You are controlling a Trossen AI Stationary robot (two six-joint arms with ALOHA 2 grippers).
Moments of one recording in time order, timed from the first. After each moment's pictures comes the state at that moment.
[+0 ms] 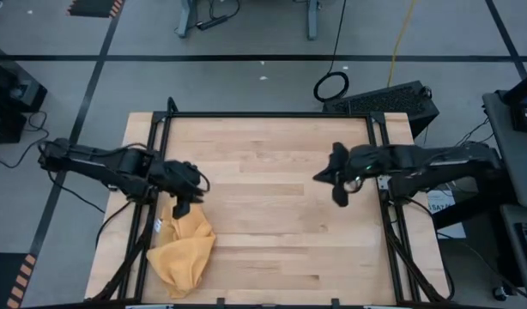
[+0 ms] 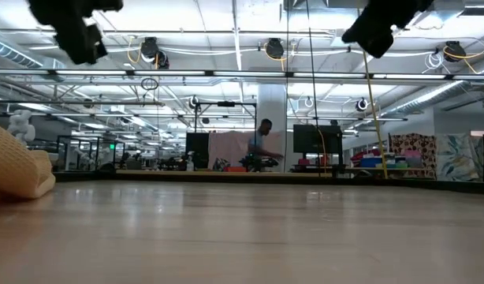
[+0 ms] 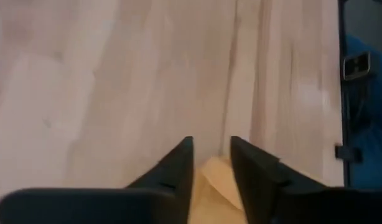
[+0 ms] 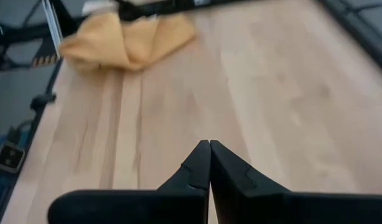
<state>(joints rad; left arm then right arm) -0.19 0.93 0.85 -0.86 0.07 -0.45 0.07 0.98 0.87 -0.49 0.05 0.24</state>
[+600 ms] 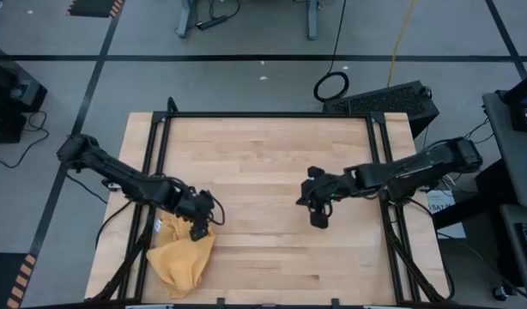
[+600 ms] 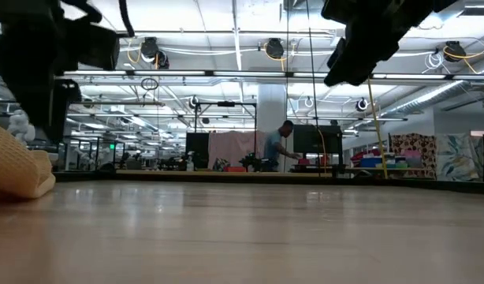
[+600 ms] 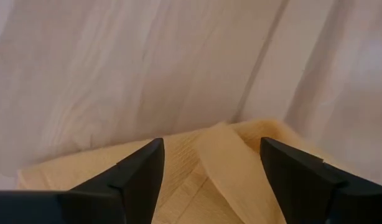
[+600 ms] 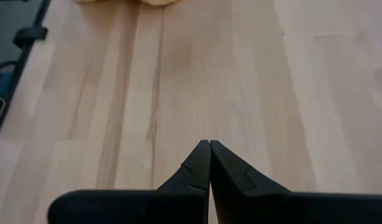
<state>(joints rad) -0.40 1.28 0.77 -0.74 -0.02 -0.83 0.19 1.32 0.87 -0.34 0.06 0.24</state>
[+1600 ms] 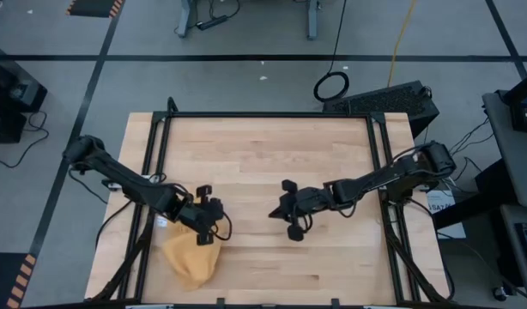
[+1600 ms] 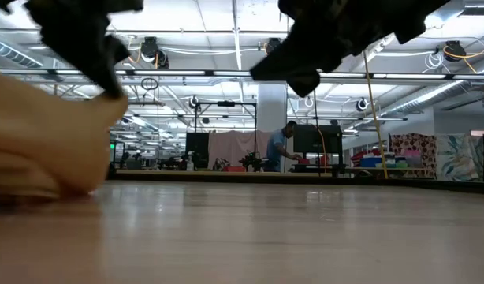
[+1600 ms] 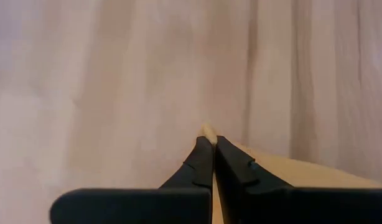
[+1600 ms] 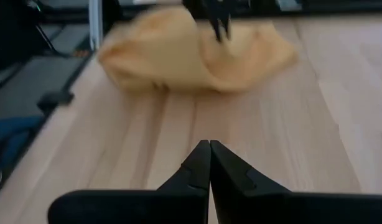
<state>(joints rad) -0.46 1.33 0.90 -0.63 -0.33 -0.43 0.23 1.62 0.87 0.28 0.06 0.18</state>
